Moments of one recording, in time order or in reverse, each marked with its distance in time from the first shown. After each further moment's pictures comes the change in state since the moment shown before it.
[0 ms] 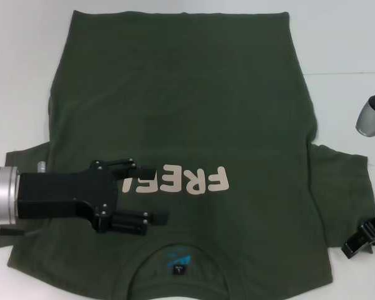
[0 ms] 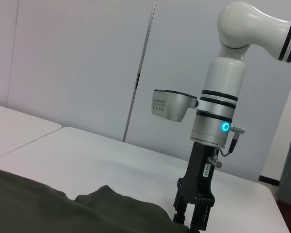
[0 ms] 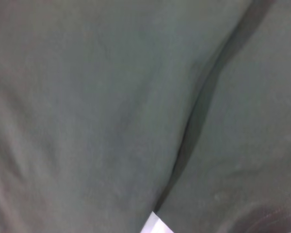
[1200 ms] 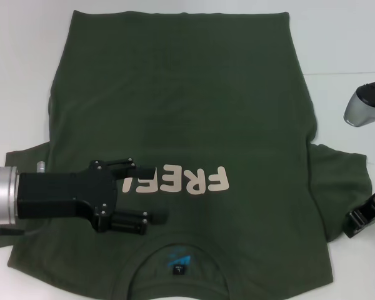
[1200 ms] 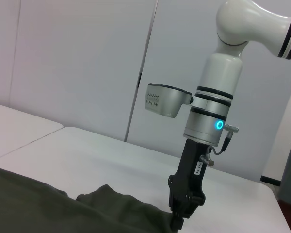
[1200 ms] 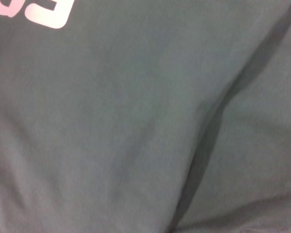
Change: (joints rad) left arm 0.002 0.000 -0.001 0.000 0.000 -0.003 0.000; right arm 0.035 0.004 -0.010 0.022 0.004 0.051 0.002
